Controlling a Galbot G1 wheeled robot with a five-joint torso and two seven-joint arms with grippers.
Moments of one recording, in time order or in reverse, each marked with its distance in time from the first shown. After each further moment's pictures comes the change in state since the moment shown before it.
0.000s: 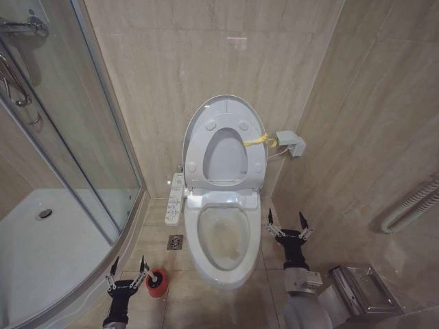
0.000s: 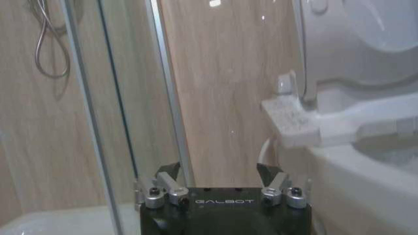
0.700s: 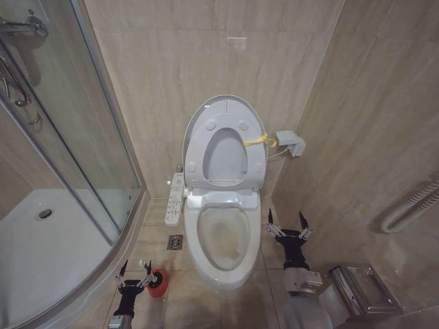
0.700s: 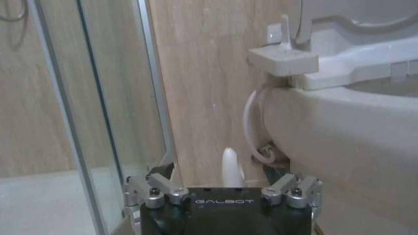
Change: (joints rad) left arm -0.235 0.012 0.042 0.399 -0.076 -0.085 0.148; right arm 0.000 0.000 0.000 0.000 0.000 0.000 0.000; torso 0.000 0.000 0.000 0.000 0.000
